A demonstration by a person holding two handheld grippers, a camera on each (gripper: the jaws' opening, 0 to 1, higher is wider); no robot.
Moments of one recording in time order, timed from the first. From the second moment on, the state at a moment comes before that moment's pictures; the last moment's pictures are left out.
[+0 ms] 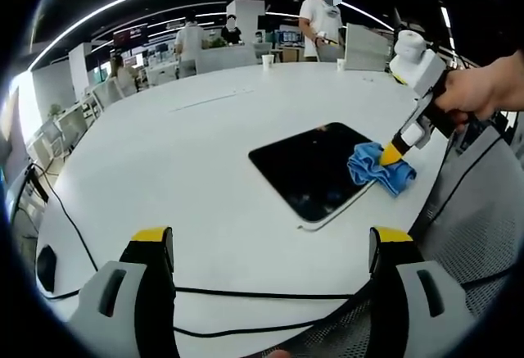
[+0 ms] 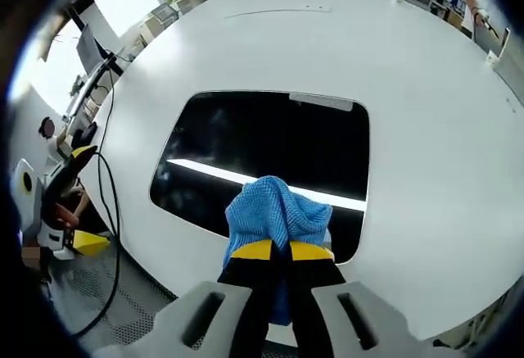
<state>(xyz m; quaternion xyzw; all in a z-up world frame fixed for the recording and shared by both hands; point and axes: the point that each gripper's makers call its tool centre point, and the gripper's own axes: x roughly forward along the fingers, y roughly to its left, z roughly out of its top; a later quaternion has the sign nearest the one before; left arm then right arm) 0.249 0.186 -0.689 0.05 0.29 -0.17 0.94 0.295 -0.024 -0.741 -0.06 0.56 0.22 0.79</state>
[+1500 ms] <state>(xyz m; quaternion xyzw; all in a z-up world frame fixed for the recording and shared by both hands) 0.249 0.186 -0.689 0.06 0.29 -0.17 0.94 0.304 -0.081 -0.739 -0.06 0.56 0.19 0.80</state>
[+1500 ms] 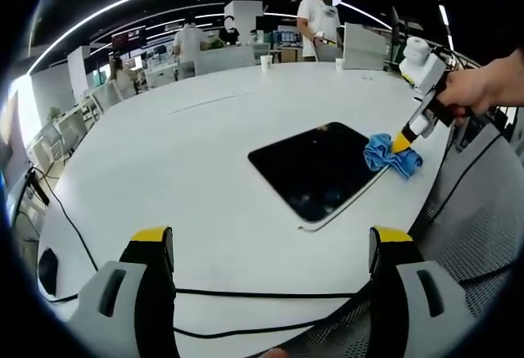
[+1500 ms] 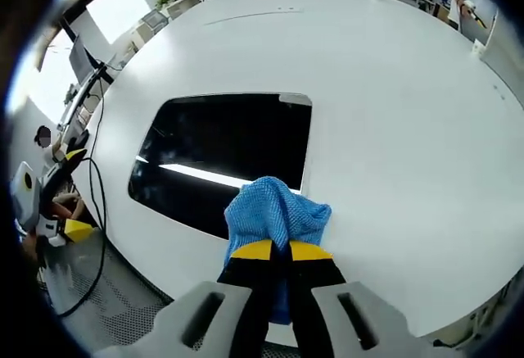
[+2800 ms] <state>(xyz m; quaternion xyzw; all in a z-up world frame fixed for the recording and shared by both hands) 0.249 0.181 -0.689 0.06 0.29 -0.19 0.94 0.351 -0.074 -0.741 -0.07 0.56 0.18 0.80</state>
